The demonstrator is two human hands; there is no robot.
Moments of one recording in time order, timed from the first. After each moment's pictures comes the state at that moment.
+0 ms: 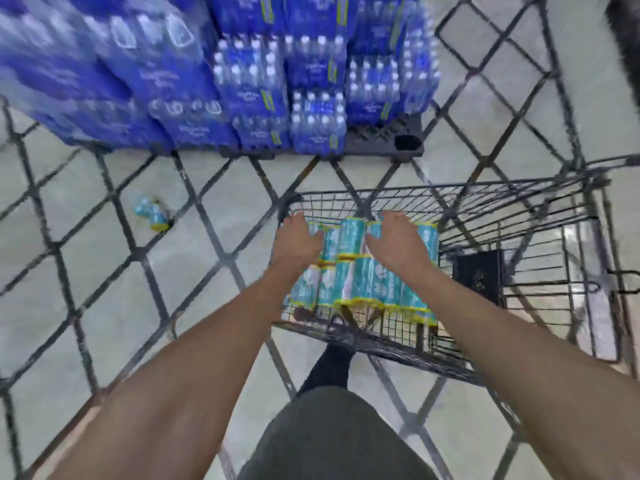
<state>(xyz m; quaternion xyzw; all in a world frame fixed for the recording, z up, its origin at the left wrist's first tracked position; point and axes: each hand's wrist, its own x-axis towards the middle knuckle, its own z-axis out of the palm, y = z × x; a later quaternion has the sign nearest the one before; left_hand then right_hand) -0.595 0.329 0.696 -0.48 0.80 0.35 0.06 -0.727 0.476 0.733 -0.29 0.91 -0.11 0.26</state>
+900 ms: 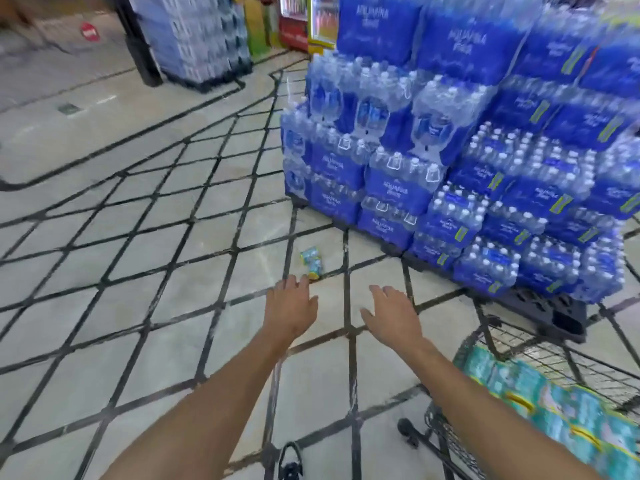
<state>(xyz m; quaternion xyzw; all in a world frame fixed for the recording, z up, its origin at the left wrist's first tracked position) -0.096 0.165 0.835 -0.60 0.80 0.10 0.03 -0.304 0.231 0.830 -0.62 0.77 -0.02 0.15</state>
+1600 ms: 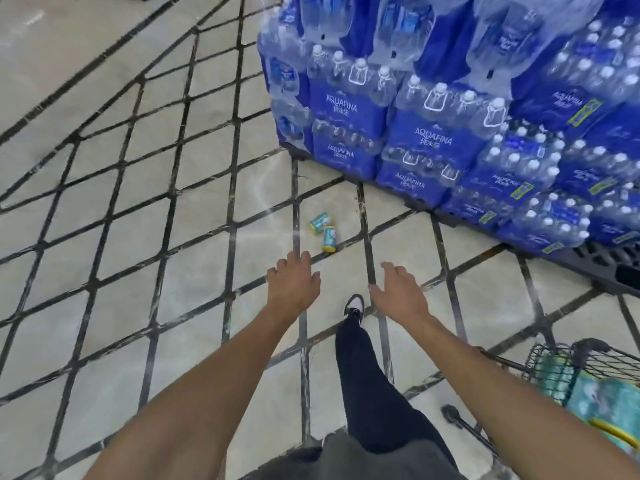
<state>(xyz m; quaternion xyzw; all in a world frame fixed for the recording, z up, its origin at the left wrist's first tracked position) -0.093 -0.141 0.713 -0.58 0.79 0.15 0.12 -0.302 -0.054 0.691 -0.49 0.81 -0.03 0.32</state>
